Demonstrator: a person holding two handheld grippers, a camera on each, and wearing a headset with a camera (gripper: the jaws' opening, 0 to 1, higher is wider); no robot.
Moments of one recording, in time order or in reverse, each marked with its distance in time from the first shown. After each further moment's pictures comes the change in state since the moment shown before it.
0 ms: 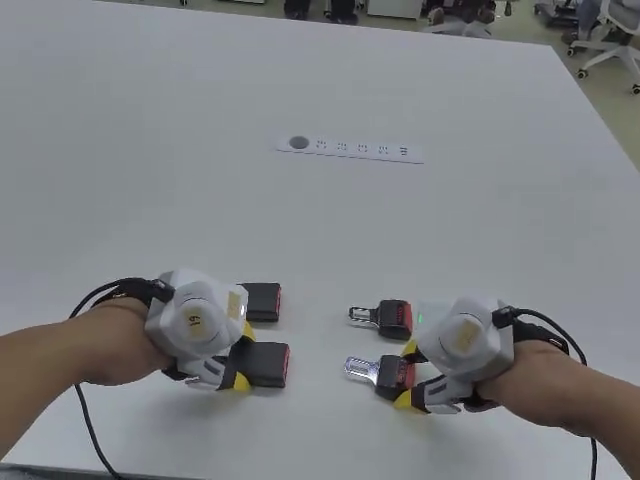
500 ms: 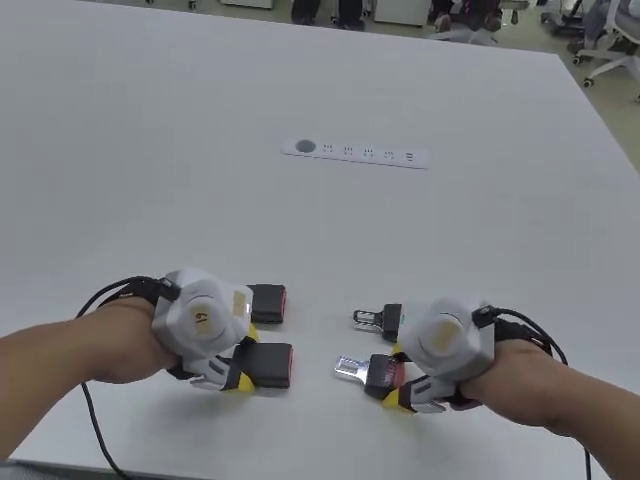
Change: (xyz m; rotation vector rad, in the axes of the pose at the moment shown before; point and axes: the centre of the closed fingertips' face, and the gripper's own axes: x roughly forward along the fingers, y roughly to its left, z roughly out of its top) left arm 0.000 -0.002 0.000 -0.026 -0.007 -0.001; right arm 0.011 0.003 0.022 -0.031 0.020 -0.006
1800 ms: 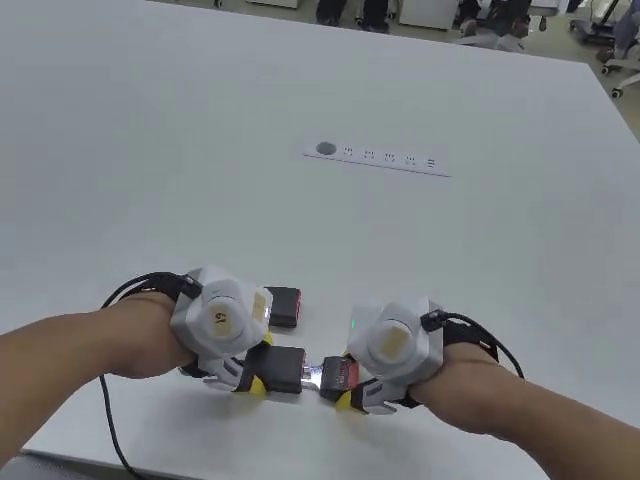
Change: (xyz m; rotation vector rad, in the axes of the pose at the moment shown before) left arm 0.002 0.001 0.001 0.016 0.012 -0.027; right arm 0.029 0.009 0.064 -0.104 -0.067 0.040
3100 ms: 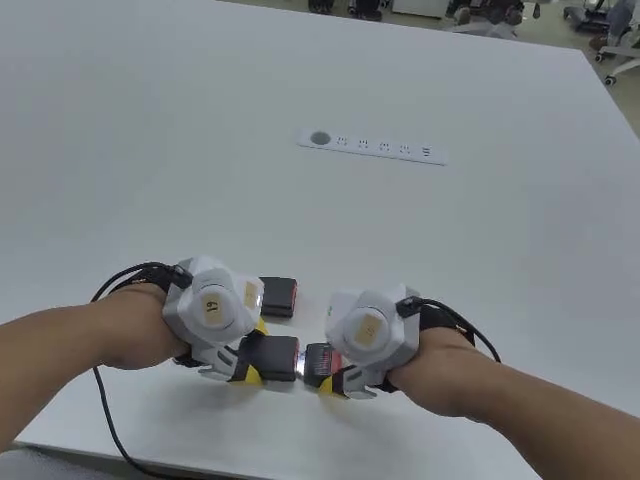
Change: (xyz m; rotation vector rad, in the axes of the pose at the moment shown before) left arm -0.003 0.000 -0.001 -0.023 -0.012 0.007; right arm 0.007 0.003 0.013 -0.021 0.003 -0.021
